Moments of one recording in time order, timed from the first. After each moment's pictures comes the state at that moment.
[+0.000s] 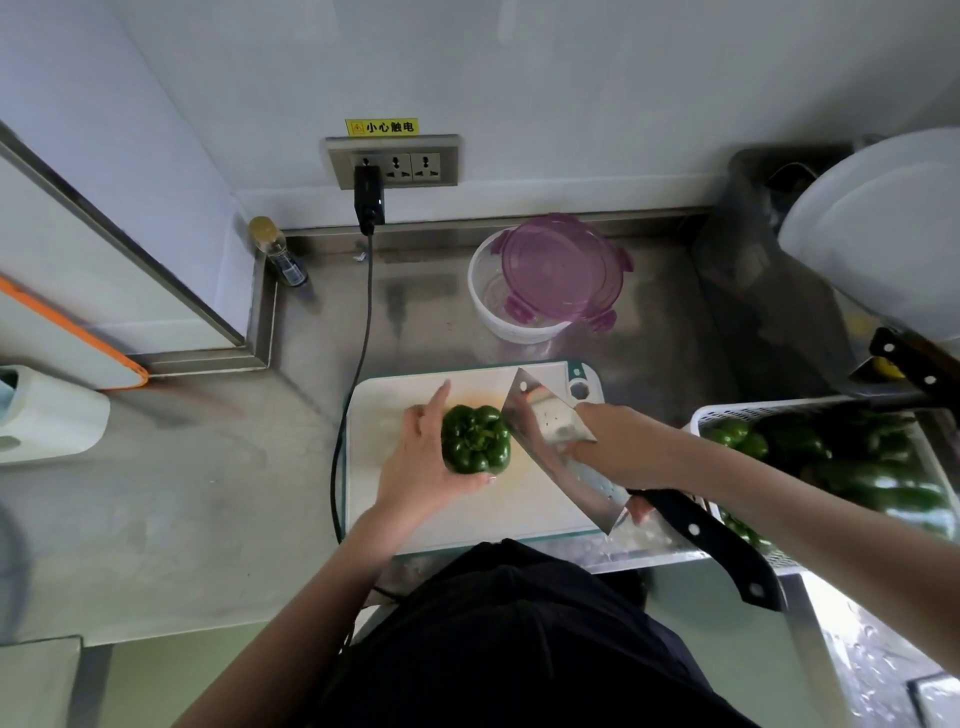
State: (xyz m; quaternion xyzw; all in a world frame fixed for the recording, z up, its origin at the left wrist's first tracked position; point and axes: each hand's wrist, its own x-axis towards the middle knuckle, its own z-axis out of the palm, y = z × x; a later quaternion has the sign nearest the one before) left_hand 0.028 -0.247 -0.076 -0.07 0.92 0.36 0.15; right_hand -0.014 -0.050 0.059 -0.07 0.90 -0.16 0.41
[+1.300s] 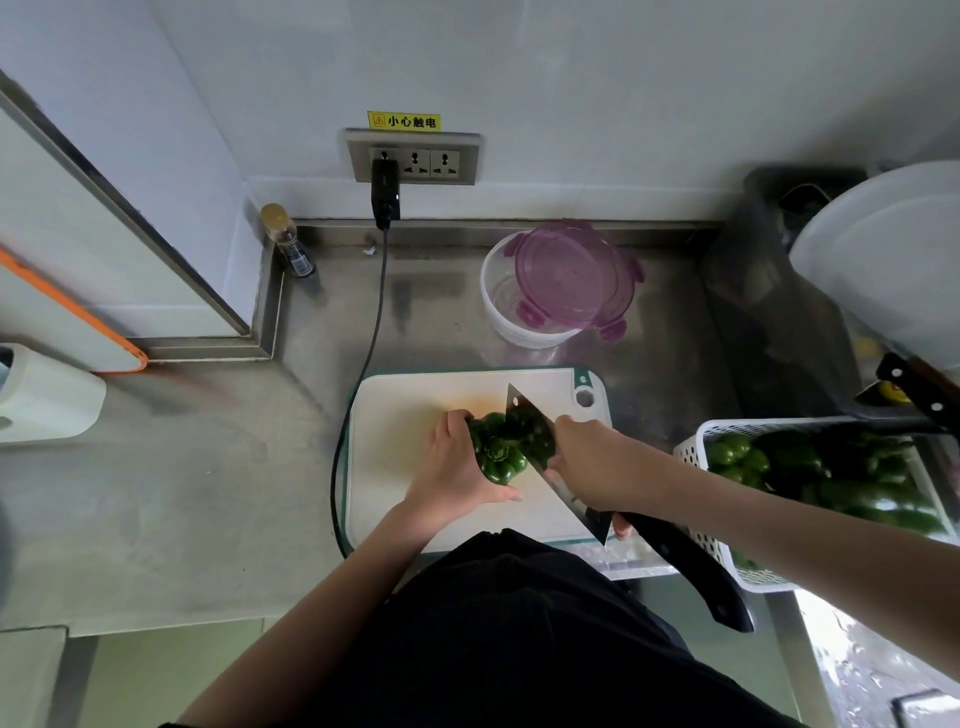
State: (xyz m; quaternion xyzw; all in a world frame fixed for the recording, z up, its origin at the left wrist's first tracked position) left_hand 0.020 -0.223 -0.088 -0.05 0.91 0.36 0.17; right_hand -0.011 -0.077 0.040 -0.21 0.90 0.01 0.37
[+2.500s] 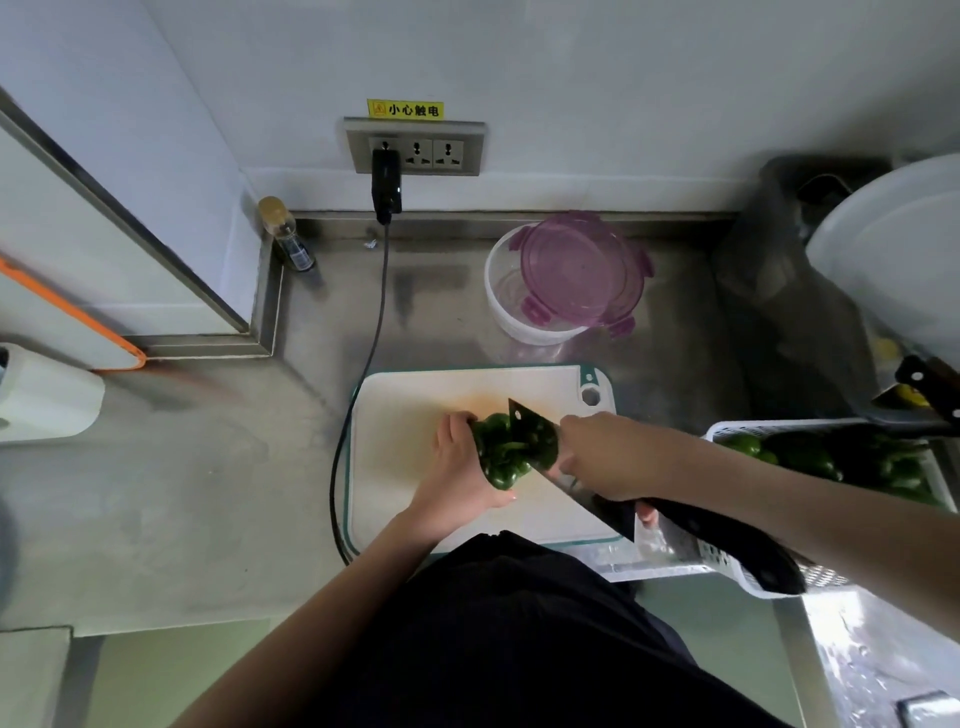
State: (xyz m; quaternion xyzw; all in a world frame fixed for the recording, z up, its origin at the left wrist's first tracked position) left_hand 0.024 -0.220 -0.103 -0.05 0.91 0.39 0.15; right_hand -0.029 -0.075 0.043 -0.19 0.89 0.01 0.42
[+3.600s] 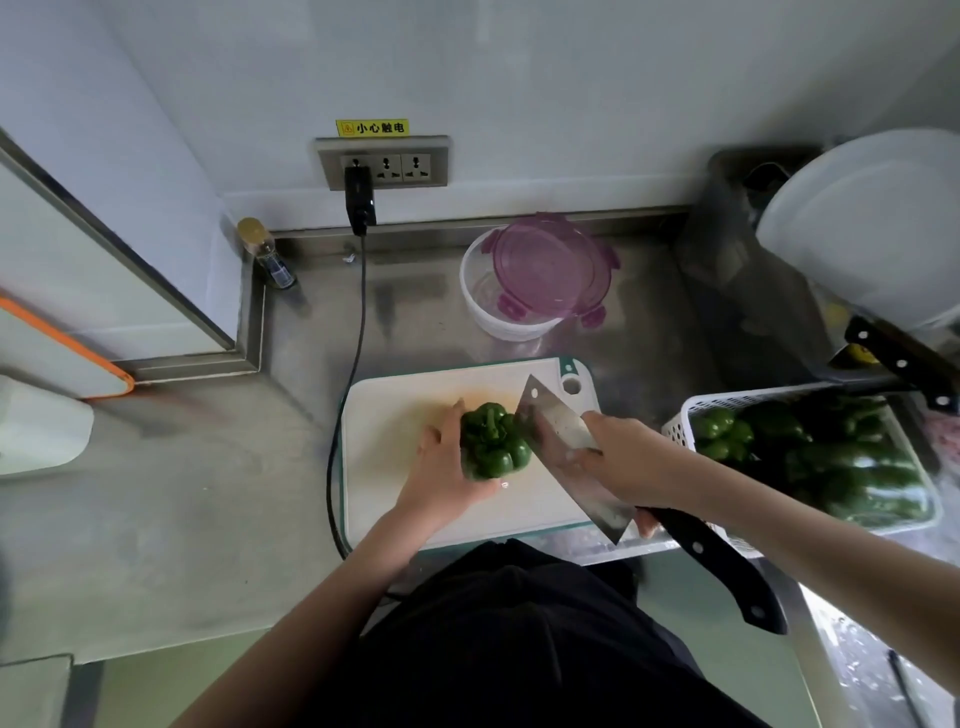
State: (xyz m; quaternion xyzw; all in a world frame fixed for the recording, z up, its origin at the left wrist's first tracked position) left_hand 0.034 -0.233 -0.088 -0.06 0.87 0.44 0.22; right_hand 0.010 -0.046 0.052 -0.04 0.92 -0.12 0.38
